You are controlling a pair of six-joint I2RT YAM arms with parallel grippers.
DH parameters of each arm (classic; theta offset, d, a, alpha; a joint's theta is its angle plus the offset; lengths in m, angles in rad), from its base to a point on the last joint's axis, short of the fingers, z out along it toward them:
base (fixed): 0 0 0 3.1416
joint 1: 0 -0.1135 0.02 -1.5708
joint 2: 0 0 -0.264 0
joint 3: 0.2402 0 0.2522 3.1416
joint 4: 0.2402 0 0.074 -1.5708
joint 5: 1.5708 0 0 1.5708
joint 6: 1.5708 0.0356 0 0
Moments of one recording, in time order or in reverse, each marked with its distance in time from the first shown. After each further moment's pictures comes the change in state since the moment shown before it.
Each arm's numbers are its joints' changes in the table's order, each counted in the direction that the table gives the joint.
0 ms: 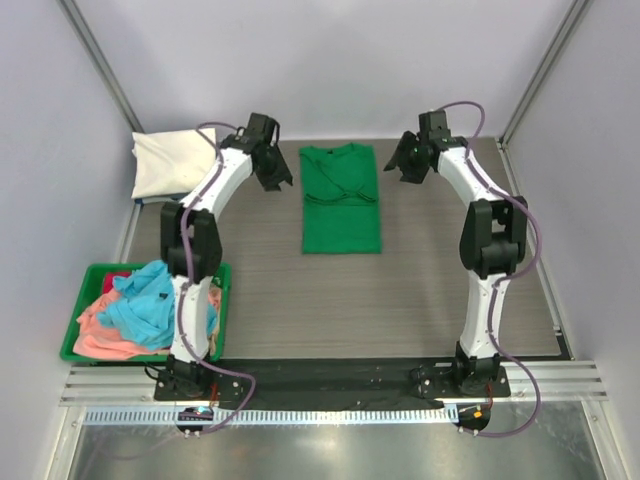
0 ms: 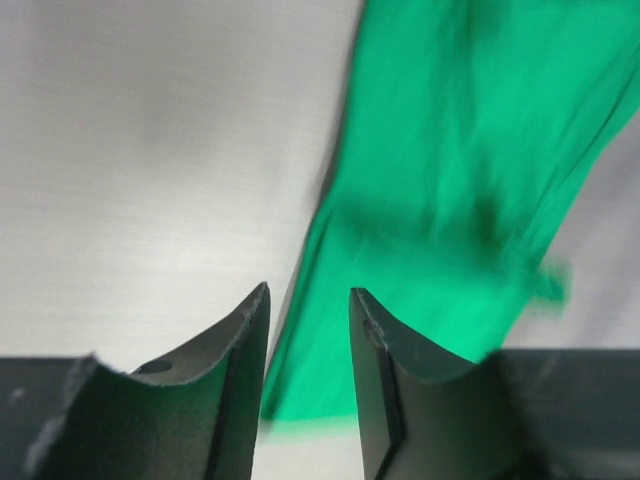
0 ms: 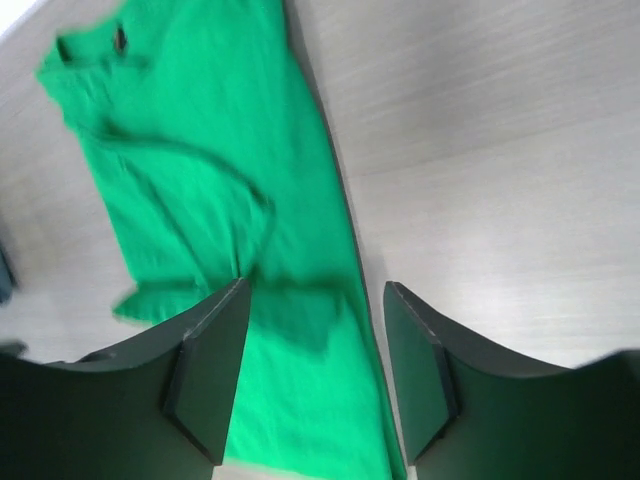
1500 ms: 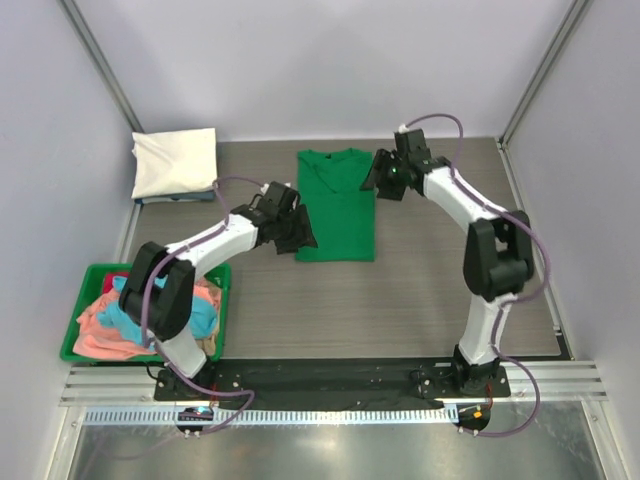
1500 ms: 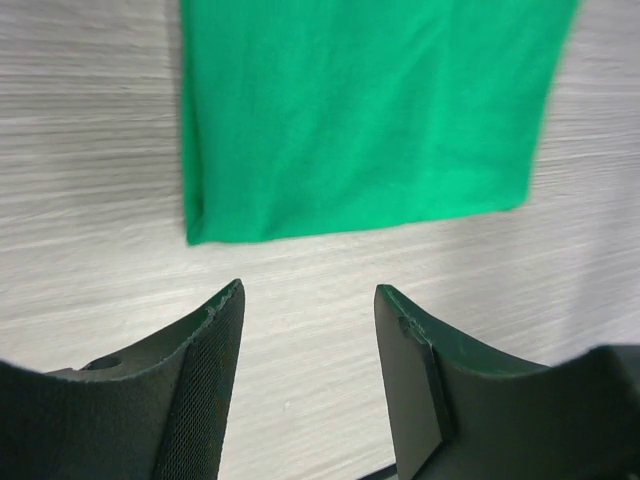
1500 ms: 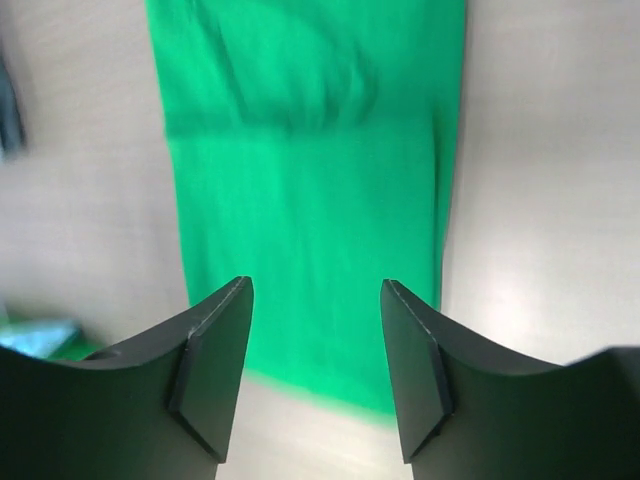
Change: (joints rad) left arm 0.244 0.565 -0.999 -0.439 0.050 -0.032; right arm -0.142 0.196 -0.290 -0.146 -0.036 -0.019
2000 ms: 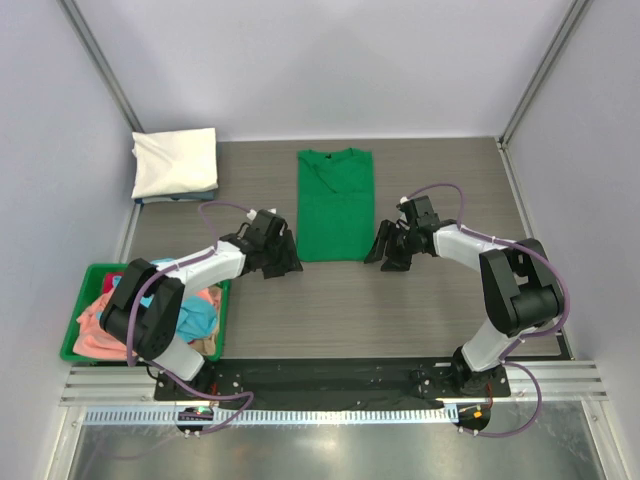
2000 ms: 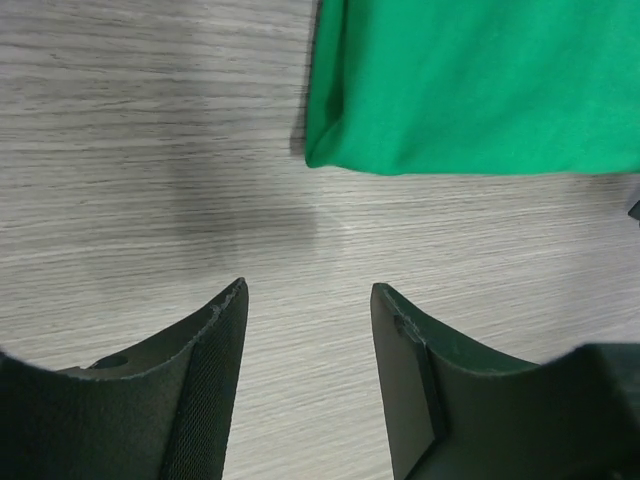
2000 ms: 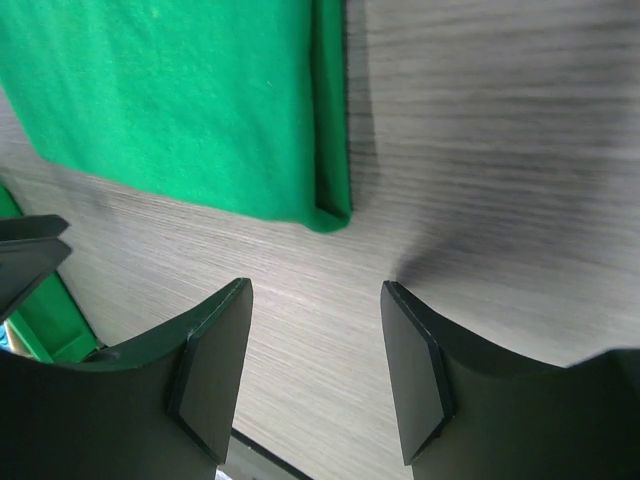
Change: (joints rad) left arm -0.006 0.164 -0.298 -0.119 -0.061 -0.004; right arm -0.019 0.336 -0.753 -0.172 -0.187 0.023
